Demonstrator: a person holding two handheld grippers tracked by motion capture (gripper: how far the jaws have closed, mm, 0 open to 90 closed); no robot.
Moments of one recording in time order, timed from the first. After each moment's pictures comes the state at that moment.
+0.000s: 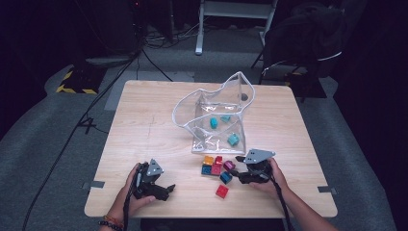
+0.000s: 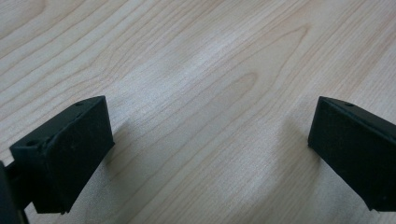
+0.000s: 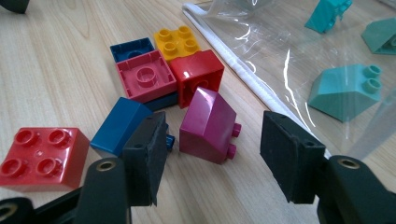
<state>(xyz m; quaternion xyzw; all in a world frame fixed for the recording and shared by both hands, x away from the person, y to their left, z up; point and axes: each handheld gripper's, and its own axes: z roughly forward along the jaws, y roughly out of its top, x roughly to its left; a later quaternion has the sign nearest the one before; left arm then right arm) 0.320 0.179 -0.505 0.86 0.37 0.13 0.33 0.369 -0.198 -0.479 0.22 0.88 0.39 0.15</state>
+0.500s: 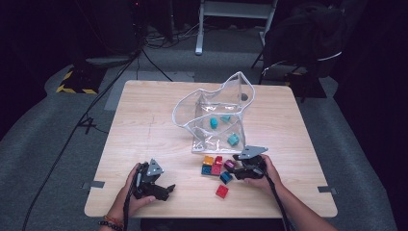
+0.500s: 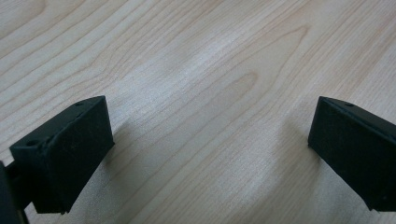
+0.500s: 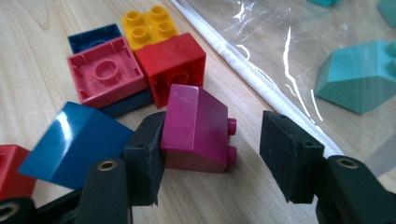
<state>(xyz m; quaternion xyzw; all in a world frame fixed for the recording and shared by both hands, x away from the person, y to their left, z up) 0.320 0.179 -0.505 0.86 0.37 0.13 0.33 0.389 -0.189 -0.498 0.25 0.88 0.37 0.13</state>
